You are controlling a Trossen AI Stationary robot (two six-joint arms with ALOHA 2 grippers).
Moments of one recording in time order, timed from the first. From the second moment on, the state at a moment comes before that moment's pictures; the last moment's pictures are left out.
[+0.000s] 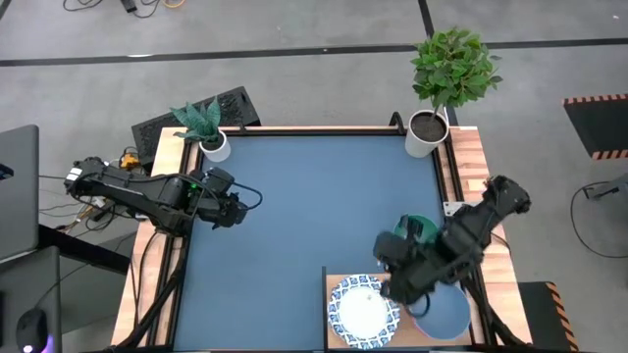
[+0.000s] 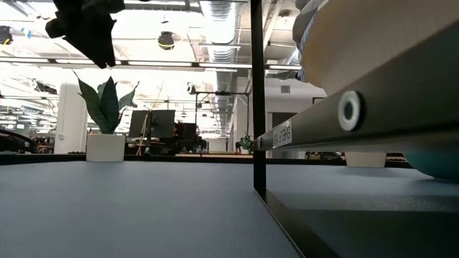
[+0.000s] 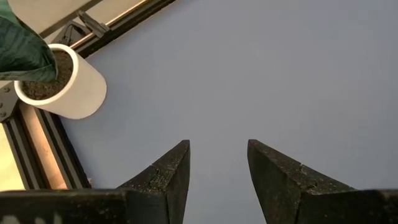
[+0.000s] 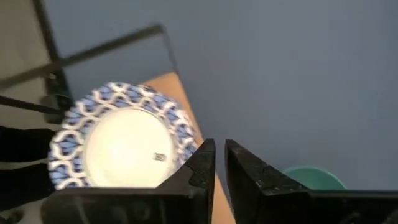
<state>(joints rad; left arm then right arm) -0.22 1.09 1.04 -1.21 -0.65 -1.05 0.67 1.72 2.01 -1.57 0.40 0.96</state>
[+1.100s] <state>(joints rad) -0.22 1.09 1.04 -1.15 -0.62 -1.02 0.46 1.36 0.91 -1.05 0.12 1.24</state>
